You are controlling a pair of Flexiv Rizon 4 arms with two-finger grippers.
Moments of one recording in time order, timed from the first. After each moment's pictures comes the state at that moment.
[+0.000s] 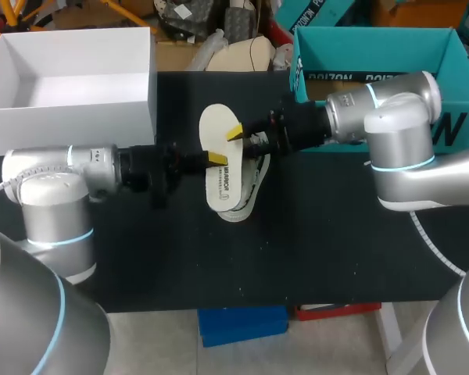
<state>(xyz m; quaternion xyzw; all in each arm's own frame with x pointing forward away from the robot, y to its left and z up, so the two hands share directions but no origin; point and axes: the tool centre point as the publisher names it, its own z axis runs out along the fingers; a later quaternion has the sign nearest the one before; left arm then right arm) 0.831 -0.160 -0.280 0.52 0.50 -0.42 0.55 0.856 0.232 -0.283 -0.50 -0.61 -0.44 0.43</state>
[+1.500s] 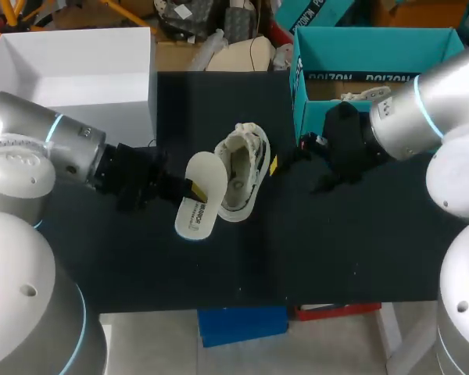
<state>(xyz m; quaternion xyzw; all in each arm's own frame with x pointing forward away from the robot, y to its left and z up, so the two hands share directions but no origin) 0.750 -0.124 -0.296 0.58 0.61 -0.45 0.31 0.741 0.131 -0.259 -0.66 -0.66 -0.31 0.18</state>
